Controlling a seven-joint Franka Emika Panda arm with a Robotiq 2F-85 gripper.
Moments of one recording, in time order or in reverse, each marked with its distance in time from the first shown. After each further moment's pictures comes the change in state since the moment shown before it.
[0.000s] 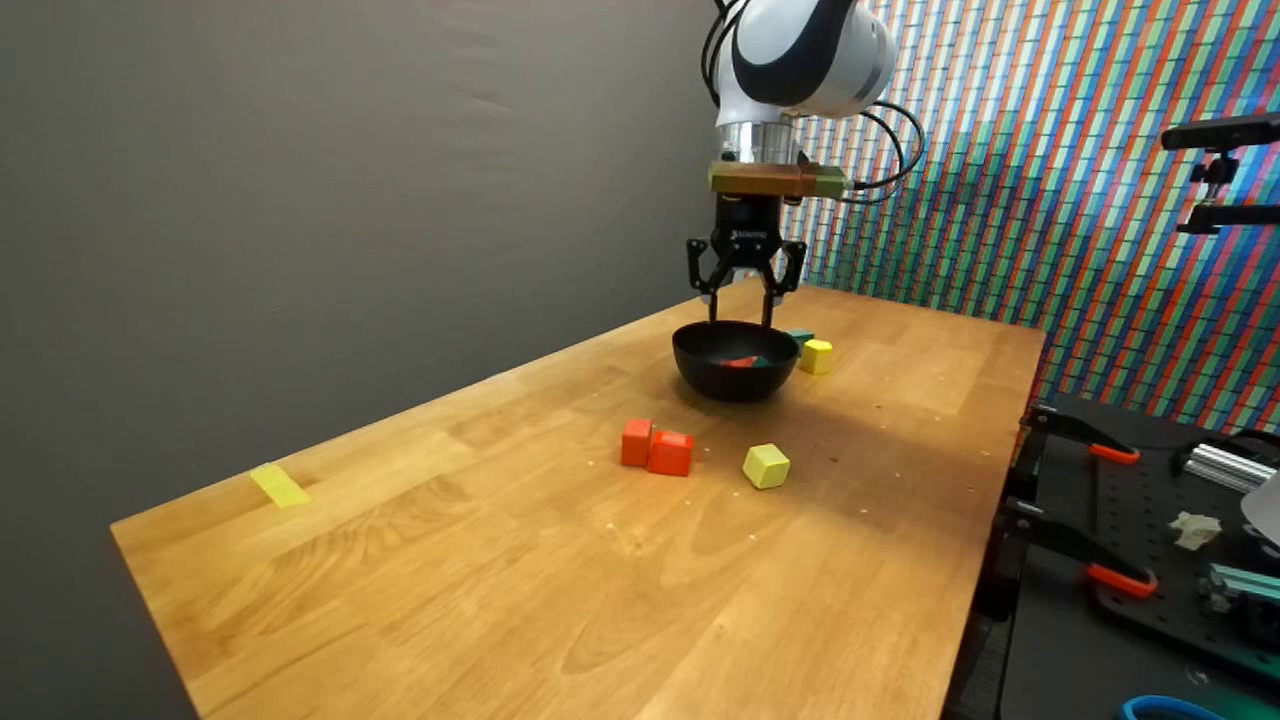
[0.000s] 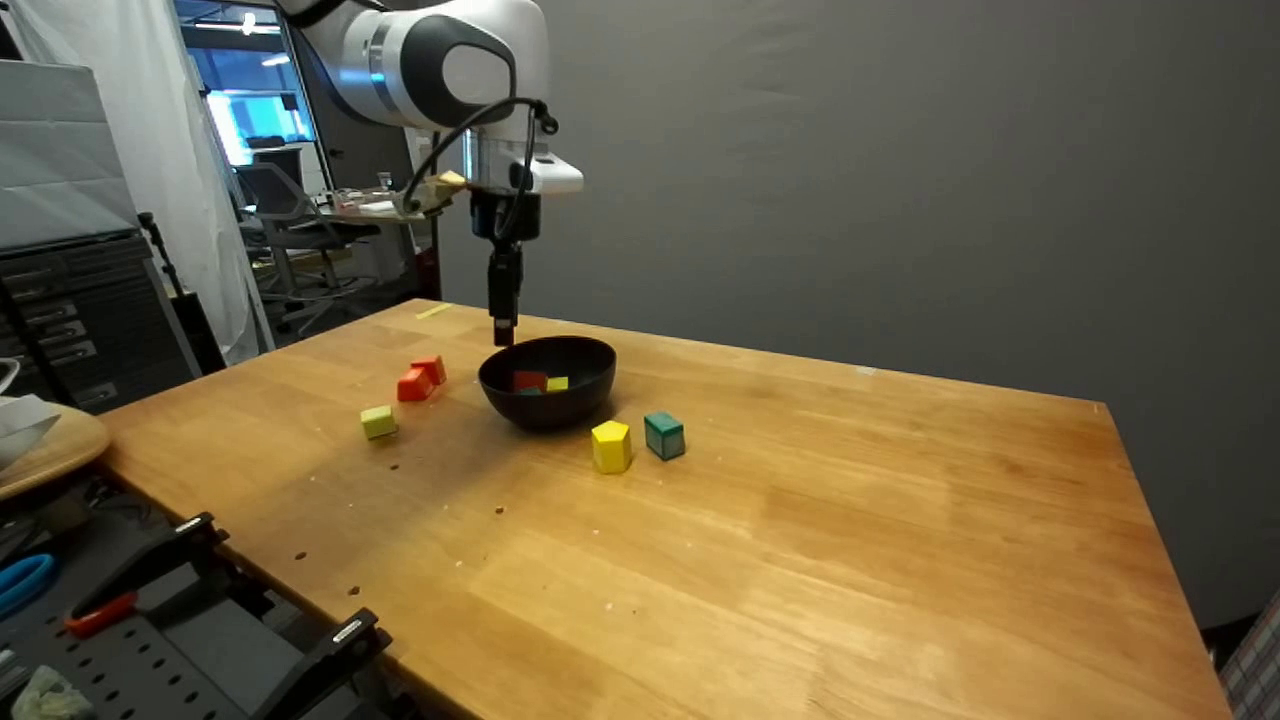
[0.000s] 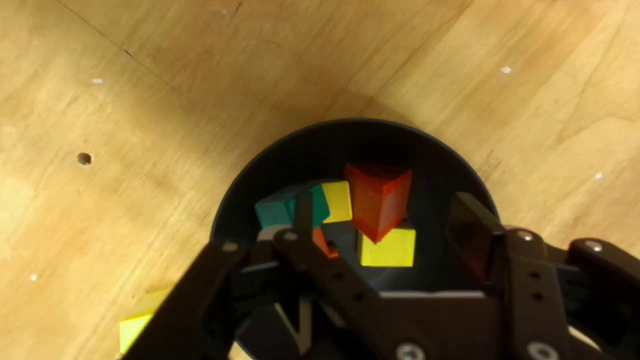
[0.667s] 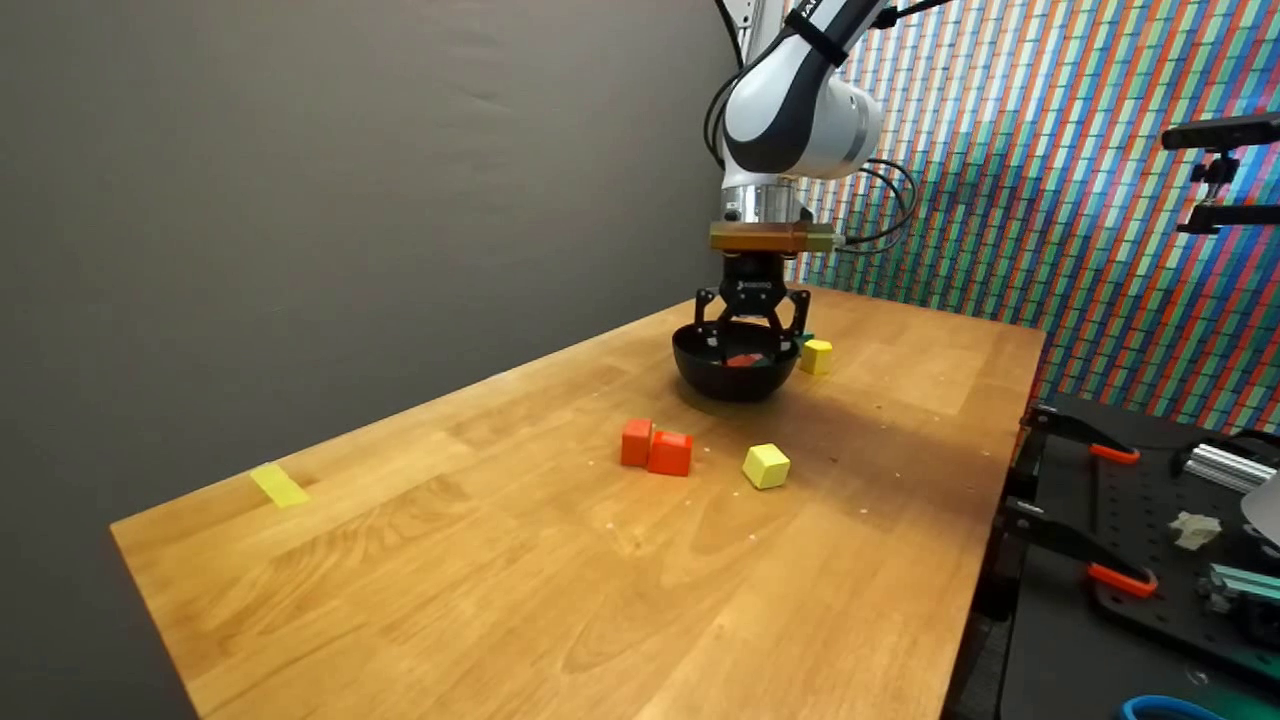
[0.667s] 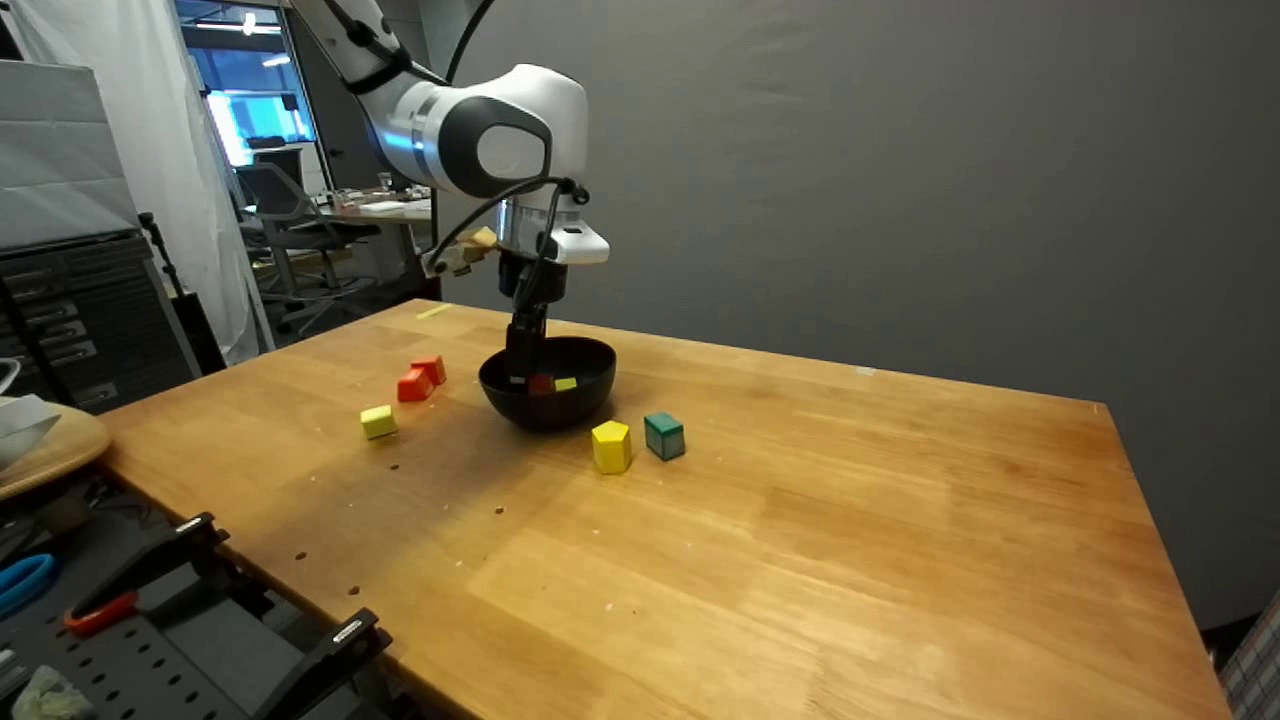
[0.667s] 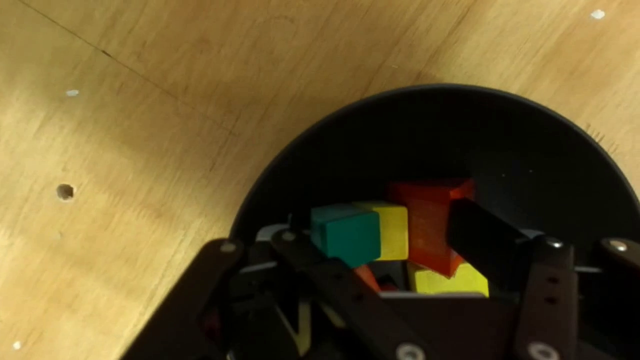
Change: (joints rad) arm -0.041 0.146 -0.006 0.038 0.073 0.038 0.000
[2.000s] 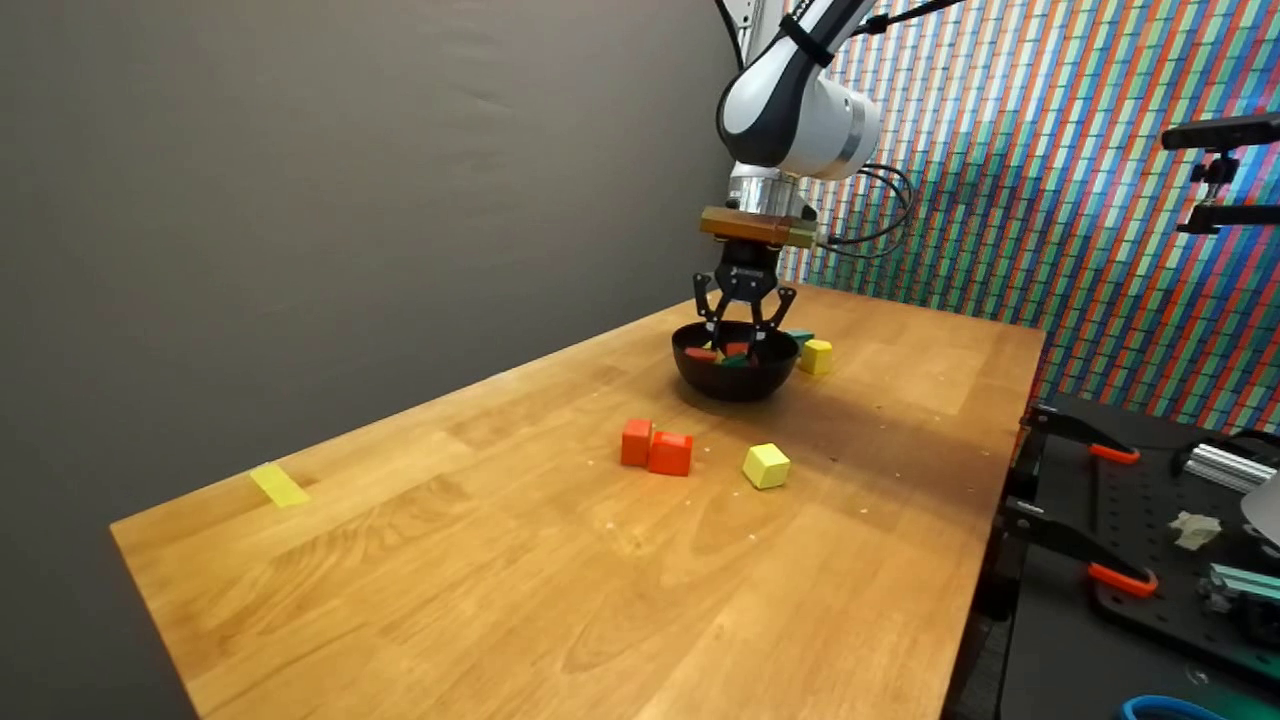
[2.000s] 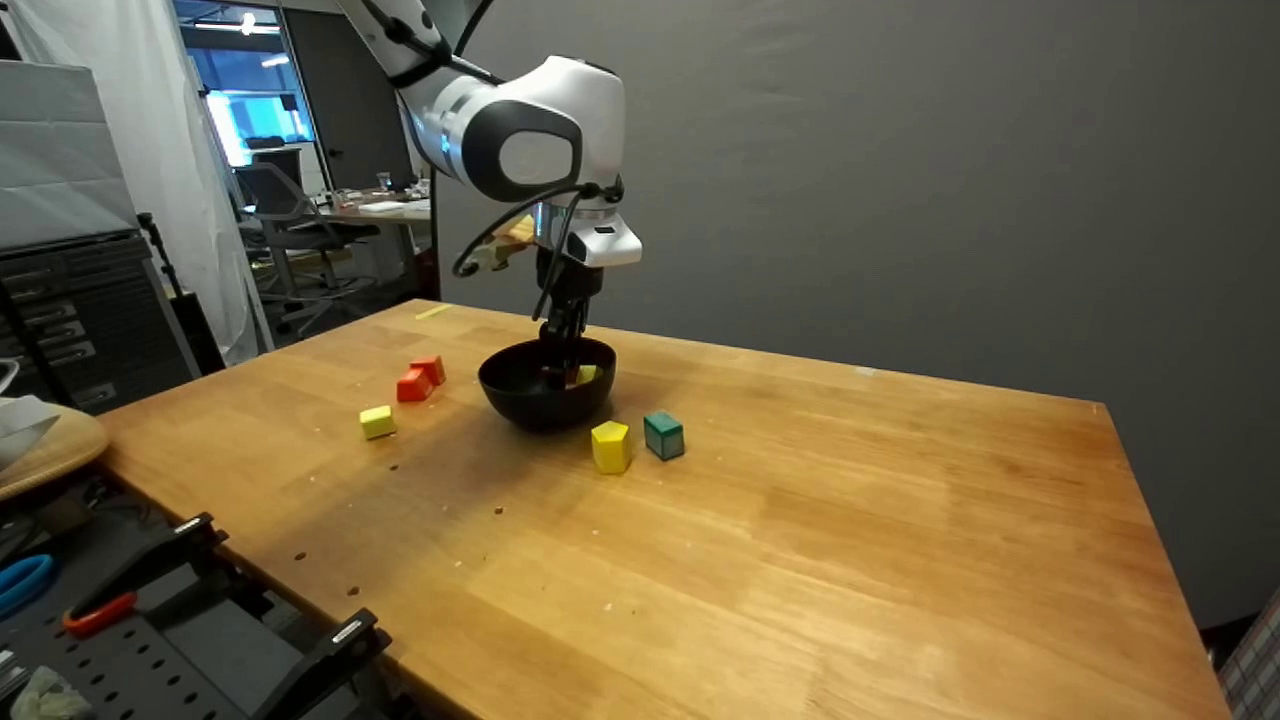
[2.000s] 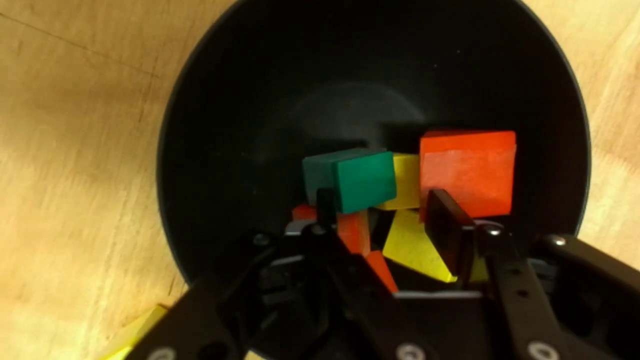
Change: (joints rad) arm -0.056 0.026 -0.003 0.038 0.128 0.088 0.001
